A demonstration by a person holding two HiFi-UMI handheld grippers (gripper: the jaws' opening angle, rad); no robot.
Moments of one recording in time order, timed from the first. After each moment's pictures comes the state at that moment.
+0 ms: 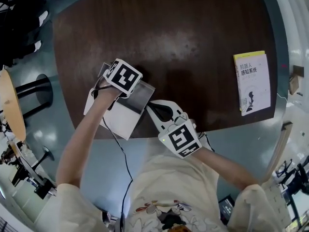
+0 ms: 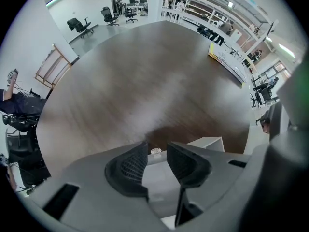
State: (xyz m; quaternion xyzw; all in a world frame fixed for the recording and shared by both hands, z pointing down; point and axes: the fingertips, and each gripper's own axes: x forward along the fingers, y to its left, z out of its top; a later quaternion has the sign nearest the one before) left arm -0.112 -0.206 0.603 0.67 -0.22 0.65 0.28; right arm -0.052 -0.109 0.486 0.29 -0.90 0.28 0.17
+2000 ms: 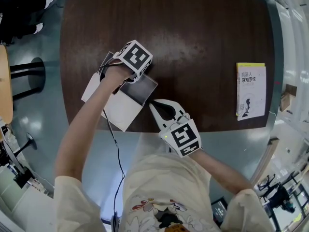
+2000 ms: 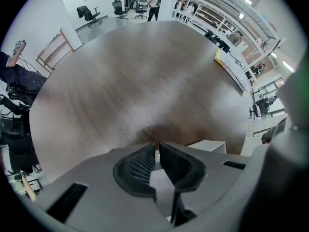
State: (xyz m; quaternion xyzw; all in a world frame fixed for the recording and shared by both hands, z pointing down) left arm -0.122 -0.207 0.614 0.67 -0.23 0.63 0.32; right arm -0.068 -0.079 0.488 0.28 -0.89 0.29 0.19
